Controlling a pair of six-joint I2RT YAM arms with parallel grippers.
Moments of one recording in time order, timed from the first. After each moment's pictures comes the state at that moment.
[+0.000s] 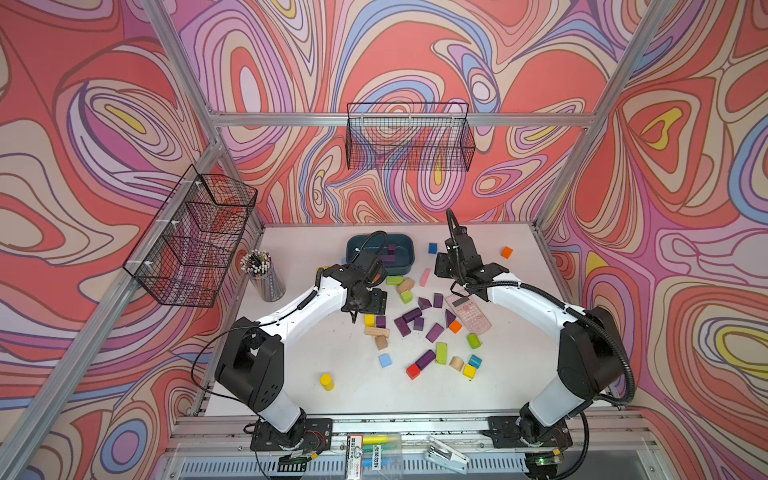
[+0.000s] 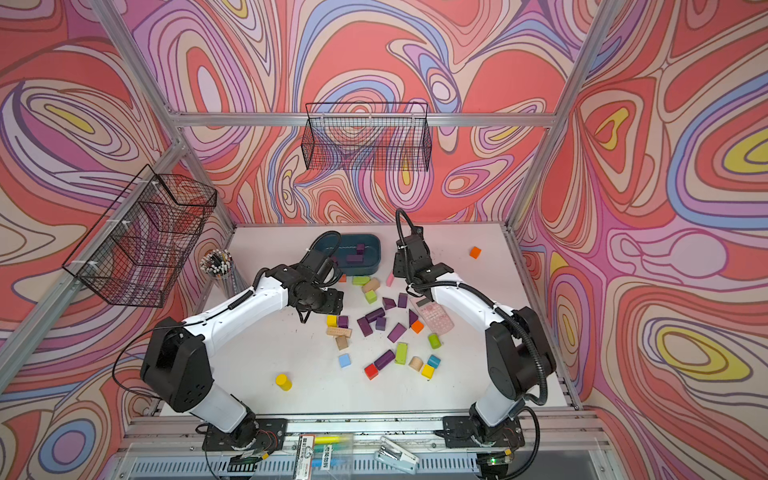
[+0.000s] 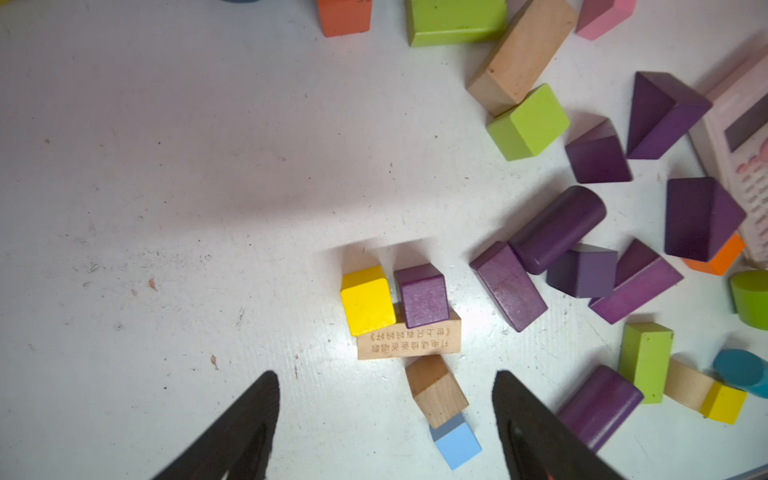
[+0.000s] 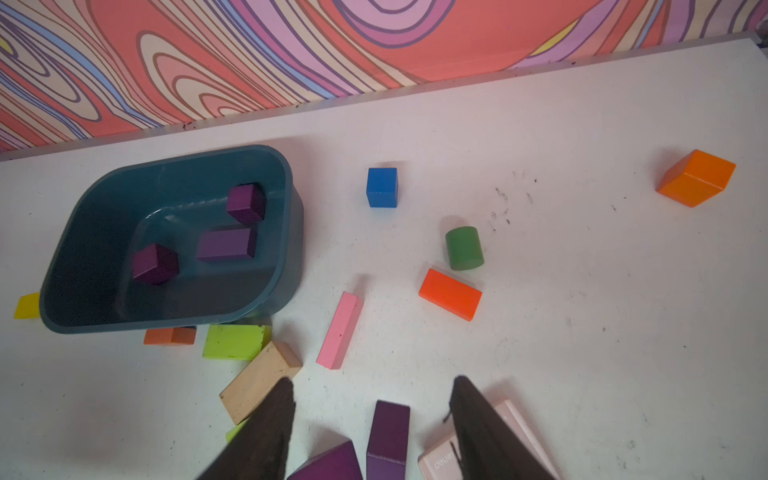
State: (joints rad) left arm -0.57 1.61 1.27 -0.86 -0.02 -0.45; right arm 0.47 1.64 1.21 -0.28 0.28 0.43
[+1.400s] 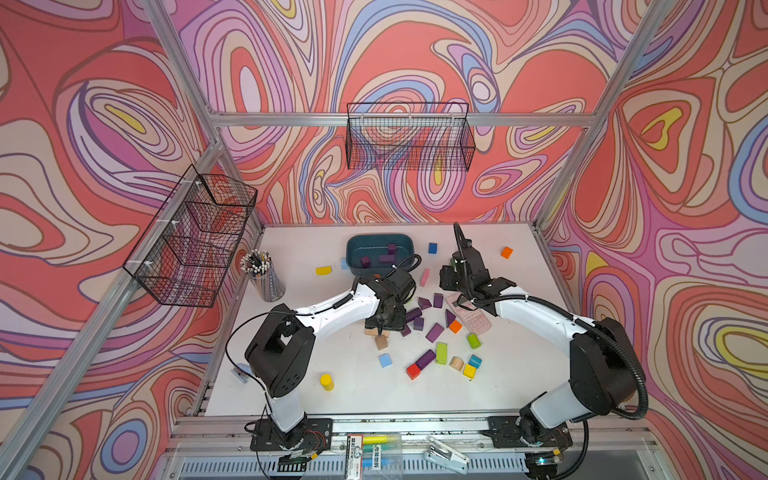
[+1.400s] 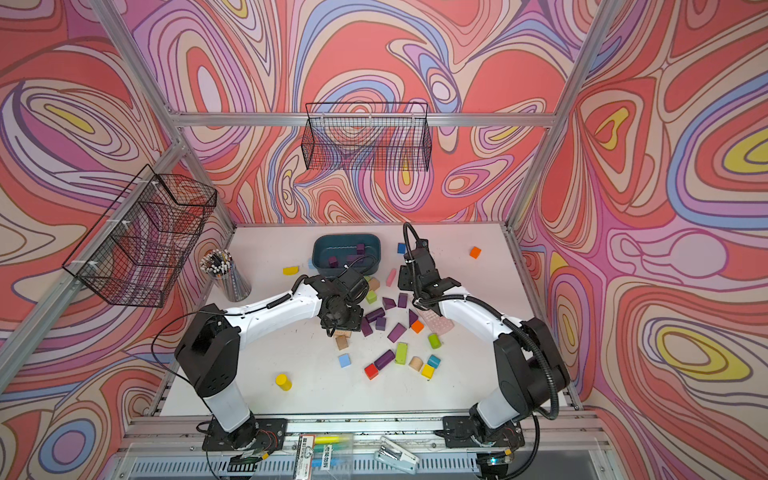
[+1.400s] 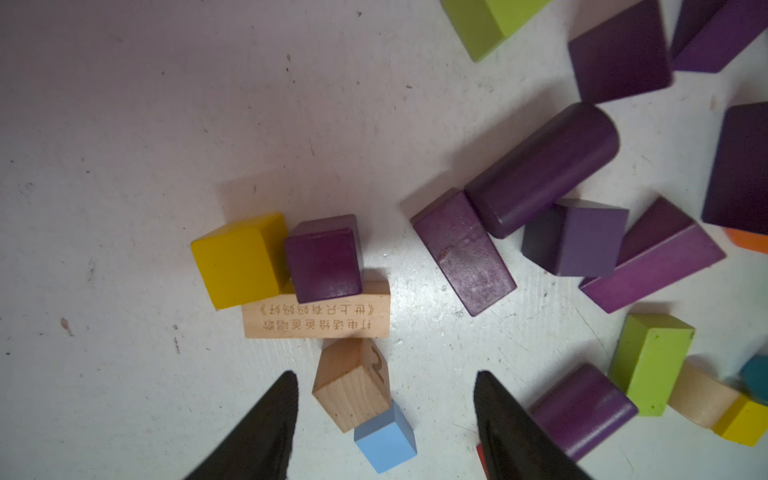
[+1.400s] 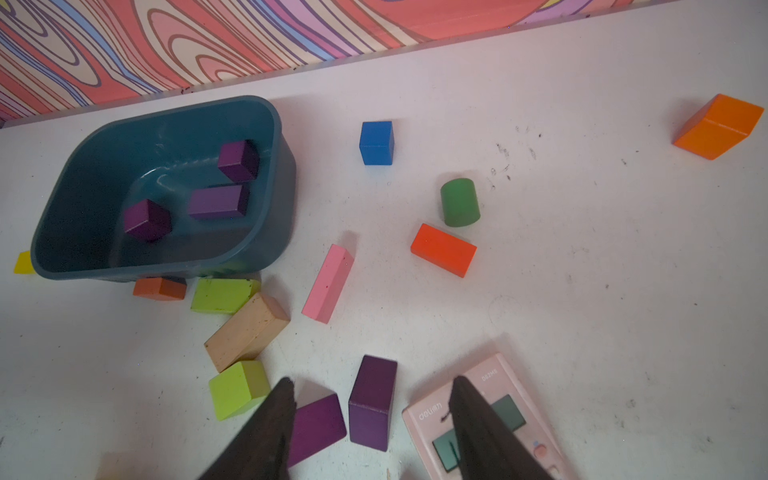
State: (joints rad) left arm -0.76 1.78 1.31 -0.89 -0.07 -0.67; right arm 0.46 1.55 1.04 -0.20 0.22 0.42
